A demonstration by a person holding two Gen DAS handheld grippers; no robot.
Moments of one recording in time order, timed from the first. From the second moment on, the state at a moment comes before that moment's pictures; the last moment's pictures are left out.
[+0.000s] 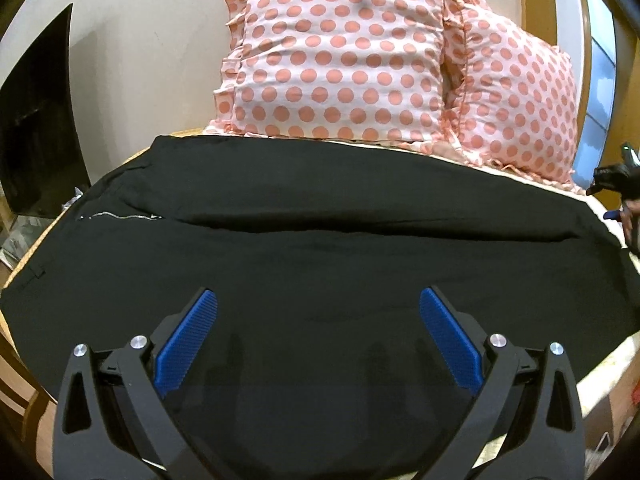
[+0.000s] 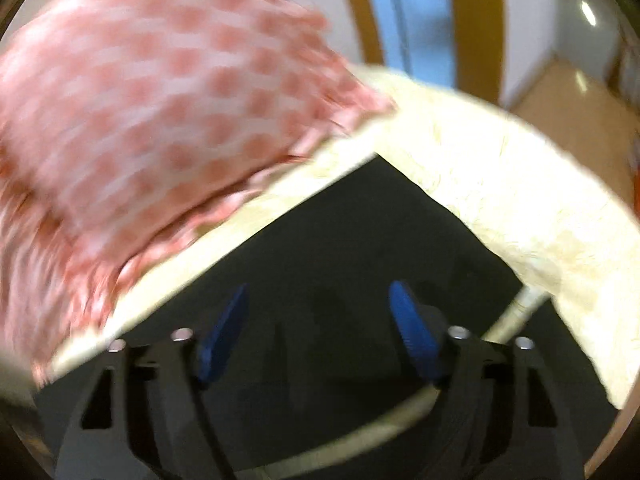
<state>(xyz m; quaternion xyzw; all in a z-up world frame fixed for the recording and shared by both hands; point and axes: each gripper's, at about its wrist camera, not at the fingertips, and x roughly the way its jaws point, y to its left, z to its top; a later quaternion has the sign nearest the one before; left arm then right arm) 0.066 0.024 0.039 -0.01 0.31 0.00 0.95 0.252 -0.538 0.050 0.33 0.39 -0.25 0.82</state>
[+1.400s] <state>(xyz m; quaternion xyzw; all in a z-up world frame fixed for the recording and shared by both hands) 0.089 0.029 0.048 -0.04 0.32 -0.01 0.95 0.164 -0.560 0.060 0.41 0.27 -0.19 0.85</state>
